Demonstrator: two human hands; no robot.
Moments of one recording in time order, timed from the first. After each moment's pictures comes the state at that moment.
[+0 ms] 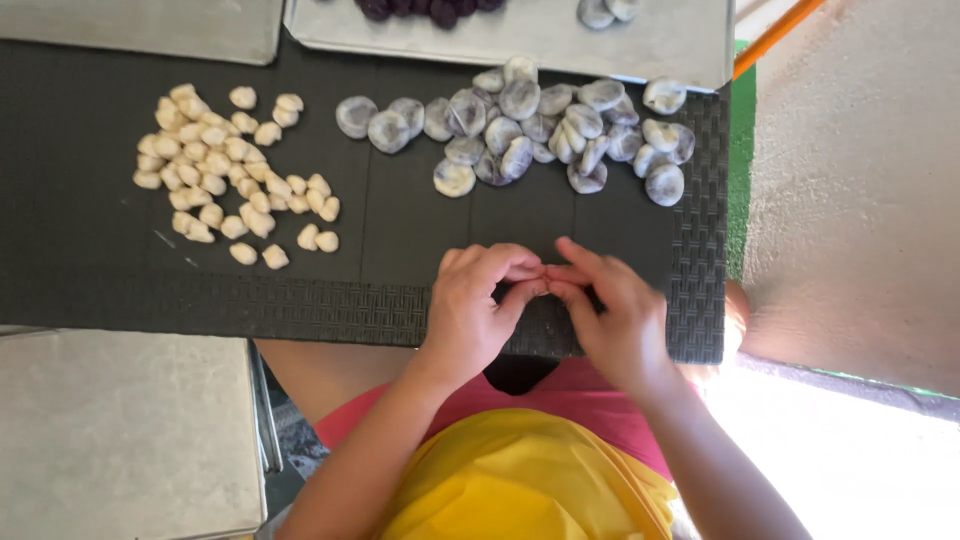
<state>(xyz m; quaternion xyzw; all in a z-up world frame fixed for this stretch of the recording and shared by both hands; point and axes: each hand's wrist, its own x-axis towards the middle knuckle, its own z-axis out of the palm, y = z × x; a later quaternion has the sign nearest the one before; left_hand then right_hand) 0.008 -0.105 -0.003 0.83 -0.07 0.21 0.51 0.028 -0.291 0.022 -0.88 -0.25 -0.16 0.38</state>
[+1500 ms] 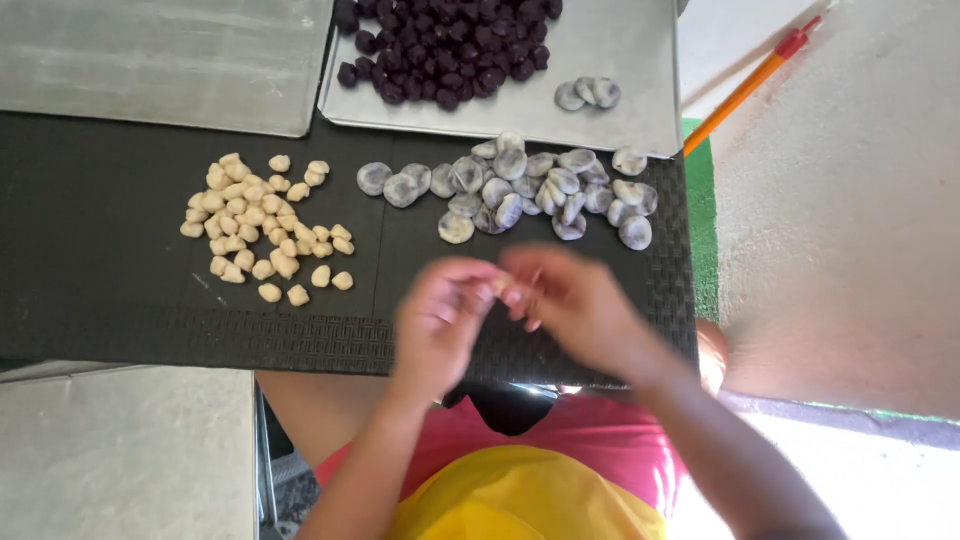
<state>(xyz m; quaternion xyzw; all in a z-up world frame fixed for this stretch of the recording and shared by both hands) 0.006 -0.085 0.024 0.67 0.01 0.22 0.71 0.069 -0.269 0.071 -0.78 -0.23 0.15 0.56</state>
